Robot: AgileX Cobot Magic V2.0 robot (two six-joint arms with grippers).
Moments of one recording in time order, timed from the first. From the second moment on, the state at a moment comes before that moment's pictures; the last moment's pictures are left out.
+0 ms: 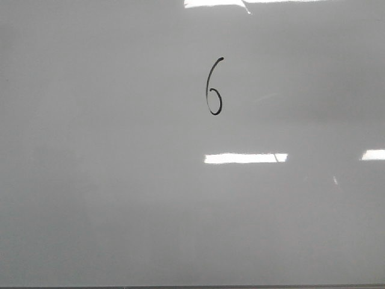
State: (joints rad) left arm -0.01 0.00 0.01 0.00 0.06 0.05; right arm 0.62 0.61 -0.89 -0.21 1.05 0.23
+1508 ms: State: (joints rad) left arm -0.01 0.00 0.01 0.00 0.06 0.05; right arm 0.01 -0.01 0.03 -0.07 0.00 0.13
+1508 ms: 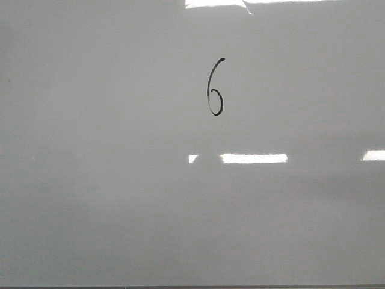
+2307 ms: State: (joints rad) left arm -0.01 0.00 0.01 0.00 0.06 0.05; right arm 0.00 -0.01 0.03 0.05 0.01 0.05
